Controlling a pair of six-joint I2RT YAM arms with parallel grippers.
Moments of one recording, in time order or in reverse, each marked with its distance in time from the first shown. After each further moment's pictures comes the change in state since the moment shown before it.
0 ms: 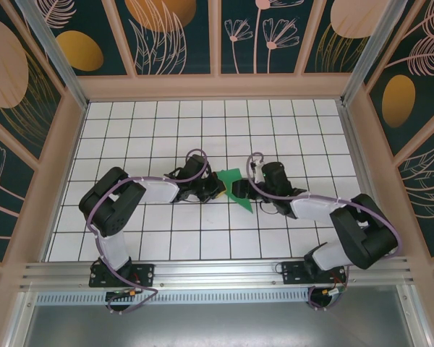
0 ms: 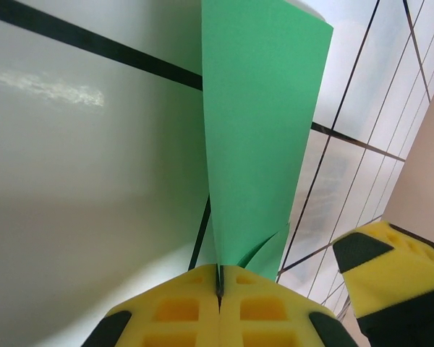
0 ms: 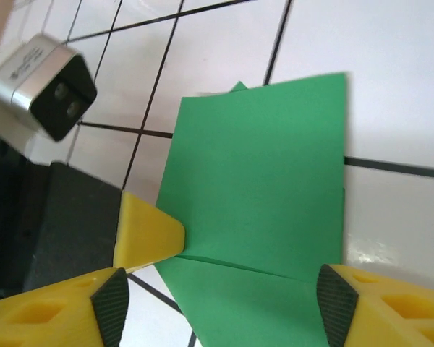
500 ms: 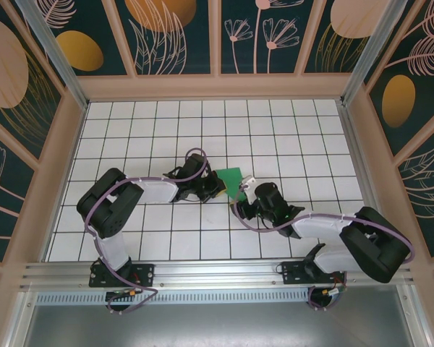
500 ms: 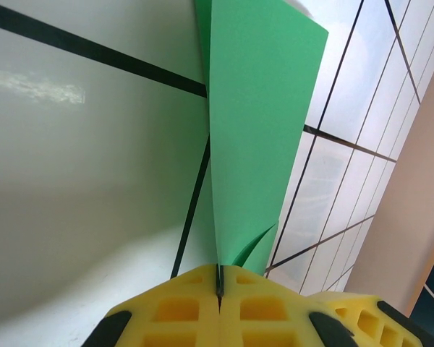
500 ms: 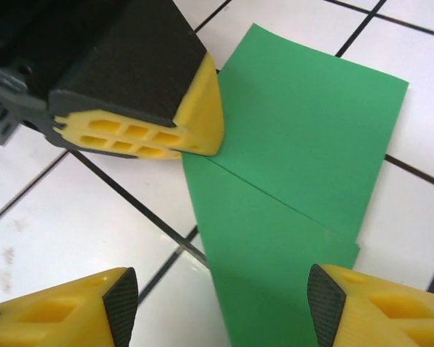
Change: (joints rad) left arm 0.000 -0.021 0.005 -0.016 -0.004 -0.008; right arm 0.210 -0.120 -0.163 0.084 0.255 -0.385
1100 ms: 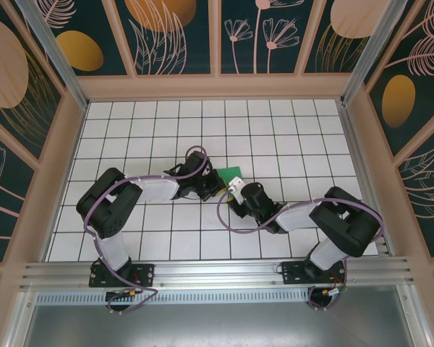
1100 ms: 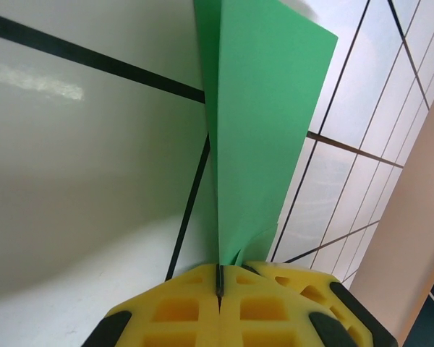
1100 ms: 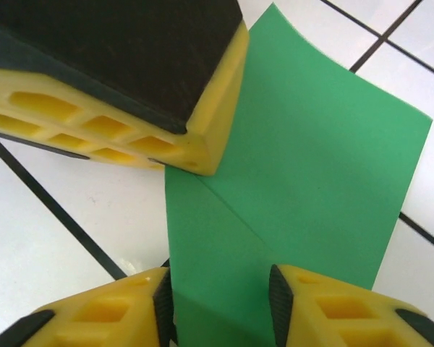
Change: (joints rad) left arm 0.000 -0.003 0.045 -0.086 -0.014 0.001; right arm 0.059 0.265 0.080 0.155 0.152 -0.173
